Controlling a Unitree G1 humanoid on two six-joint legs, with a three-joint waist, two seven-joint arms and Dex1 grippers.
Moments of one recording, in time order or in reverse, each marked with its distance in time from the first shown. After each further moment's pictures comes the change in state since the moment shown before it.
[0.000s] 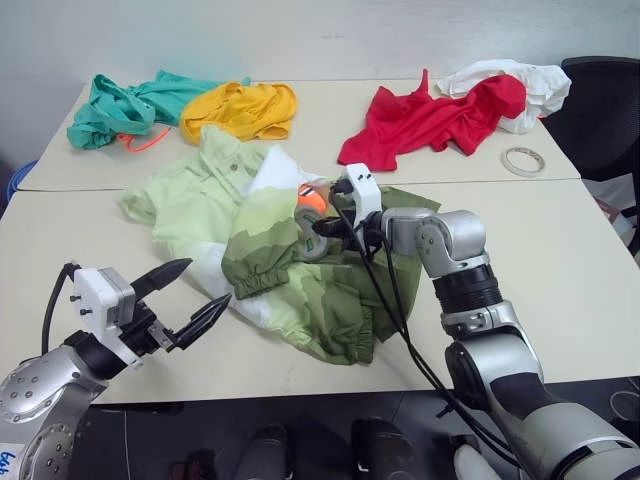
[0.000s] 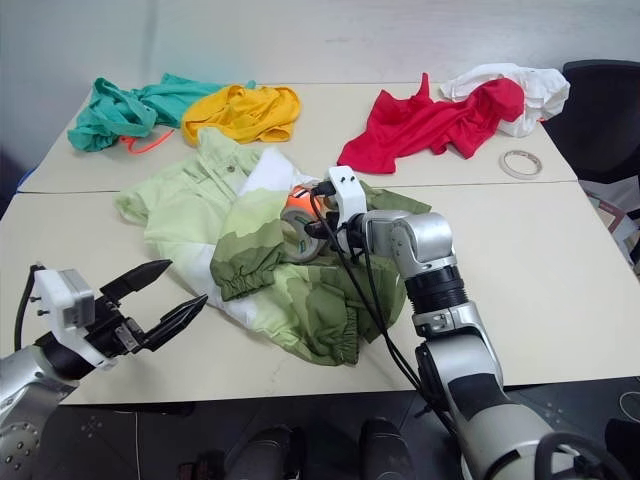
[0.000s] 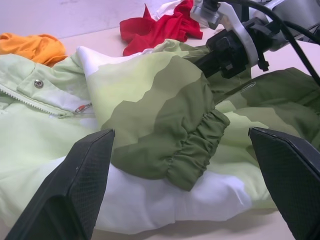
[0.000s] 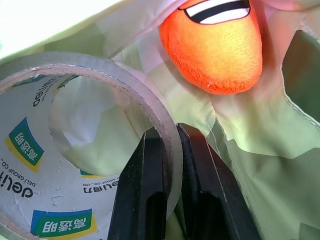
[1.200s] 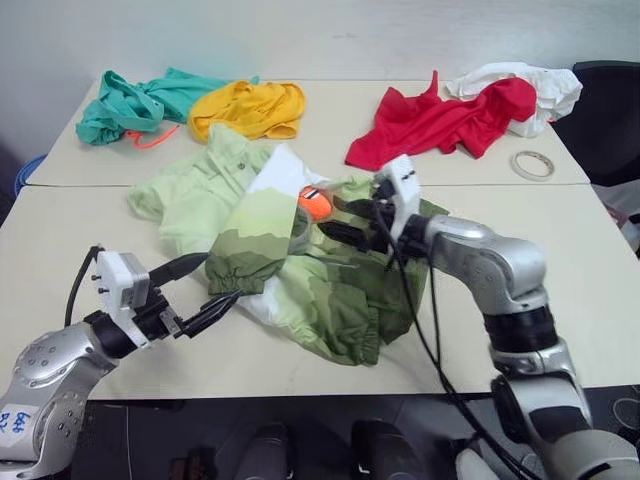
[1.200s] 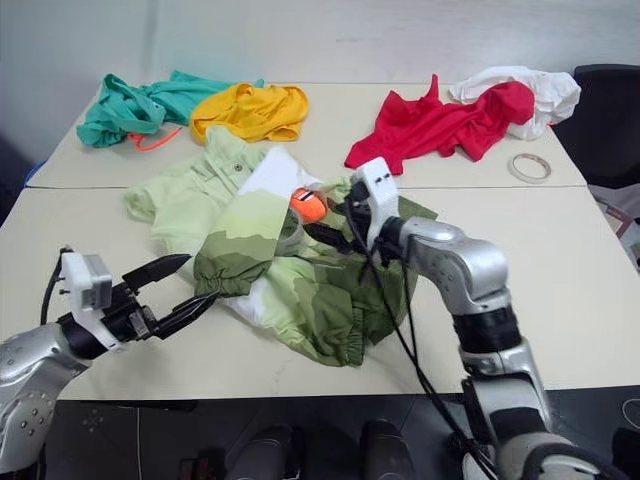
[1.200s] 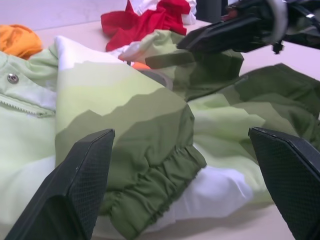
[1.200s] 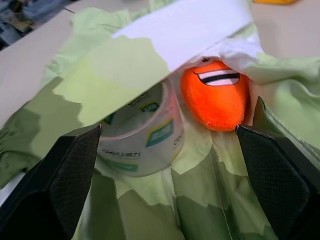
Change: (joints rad) left arm -0.073 0.054 -0.043 0.082 -0.013 0.026 -0.072; right arm 0.153 -0.113 0.030 -0.275 0.129 -0.121 -0.059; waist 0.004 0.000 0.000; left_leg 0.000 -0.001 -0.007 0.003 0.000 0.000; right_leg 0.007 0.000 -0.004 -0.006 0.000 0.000
